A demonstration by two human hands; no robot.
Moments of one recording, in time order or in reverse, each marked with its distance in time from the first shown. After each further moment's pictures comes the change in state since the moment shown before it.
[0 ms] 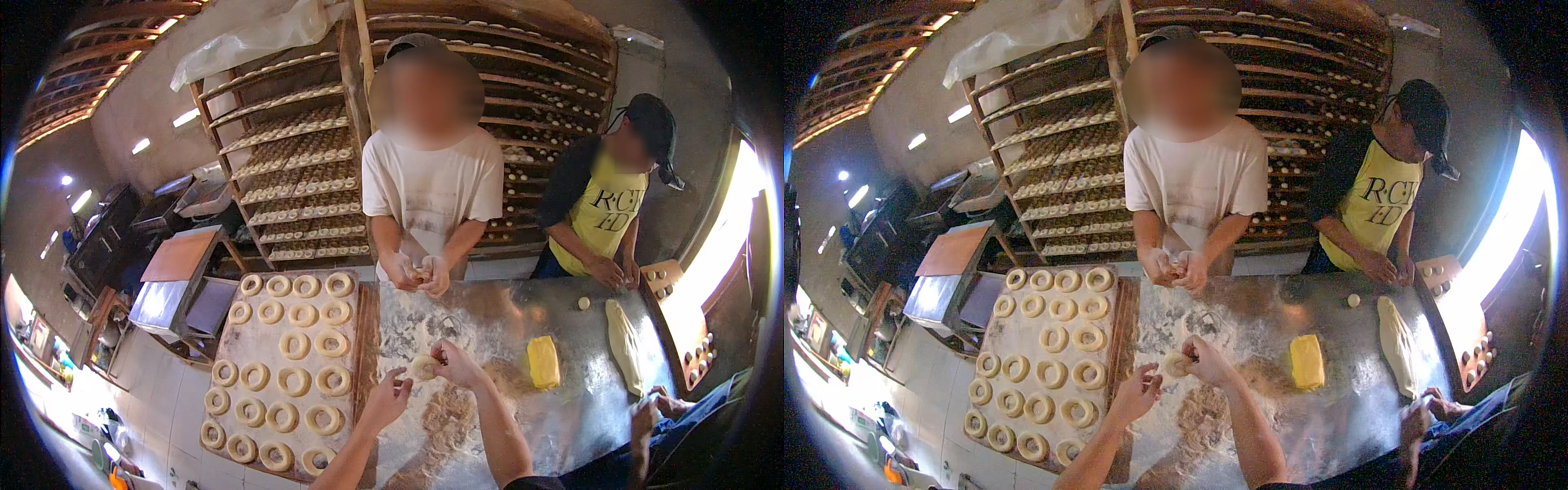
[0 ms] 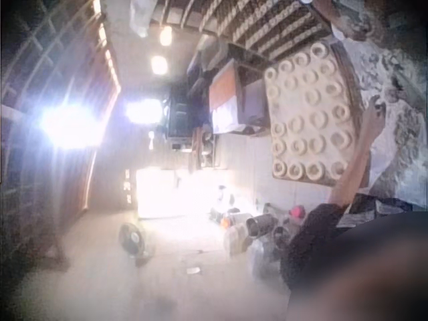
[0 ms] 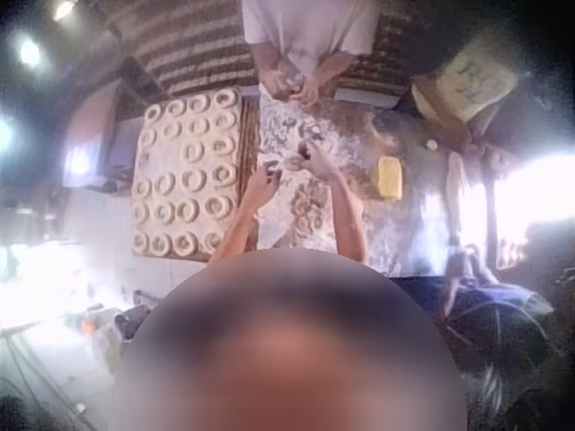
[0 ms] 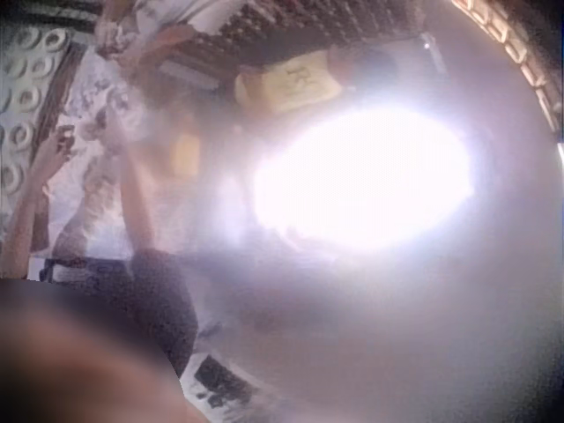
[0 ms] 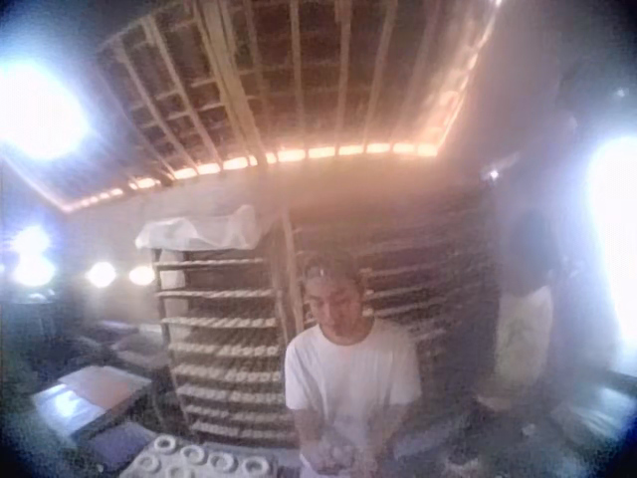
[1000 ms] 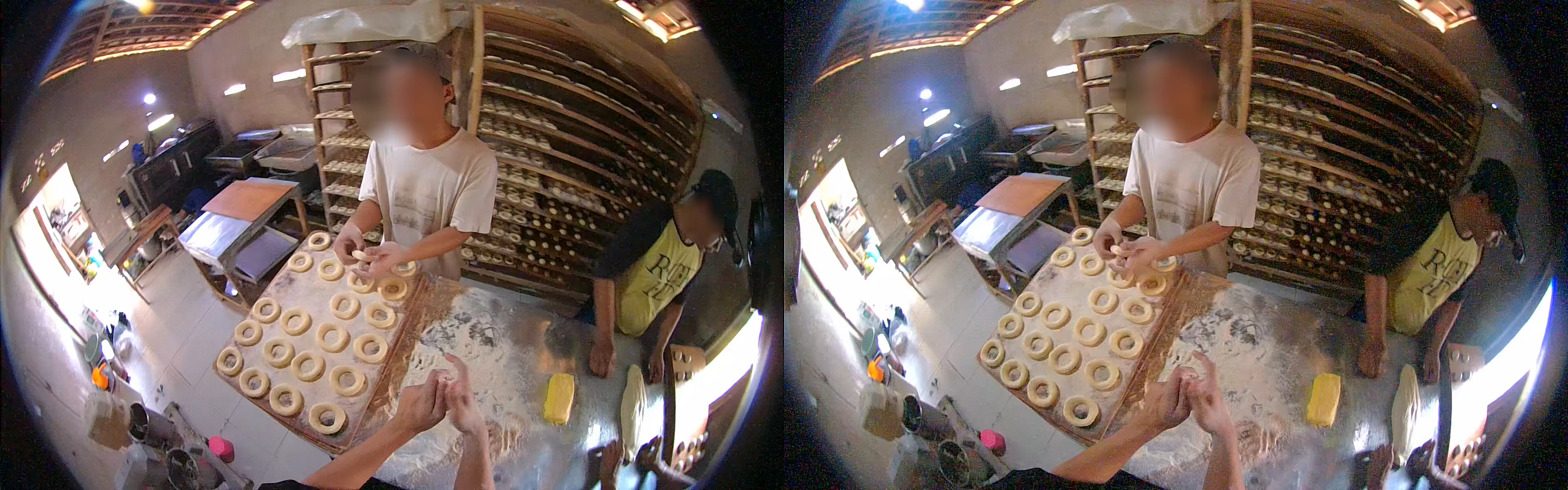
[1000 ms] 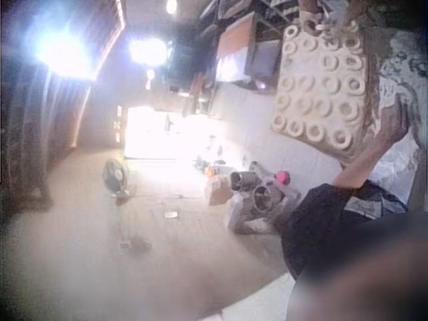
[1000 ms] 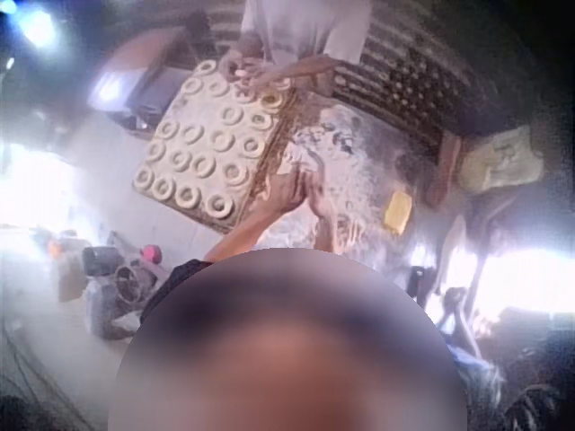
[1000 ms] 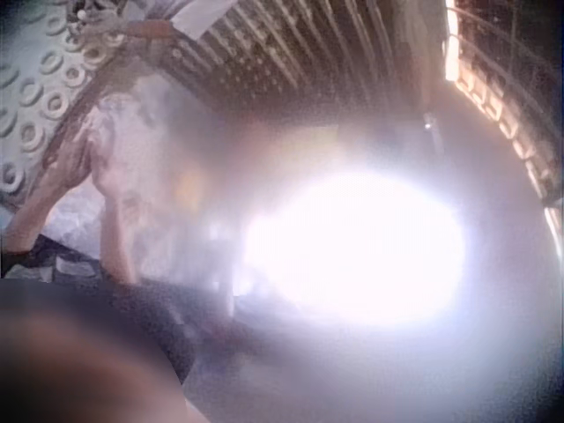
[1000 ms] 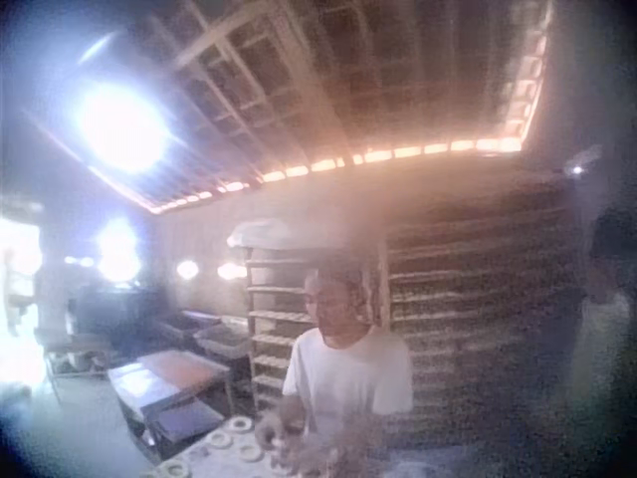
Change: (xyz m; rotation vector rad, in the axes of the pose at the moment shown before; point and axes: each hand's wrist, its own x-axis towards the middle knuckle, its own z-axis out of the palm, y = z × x) left_hand -0.060 0.014 0.029 0.214 0.439 0.567; right_hand -0.094 -0.067 0.057 0.485 -0.070 -0.255
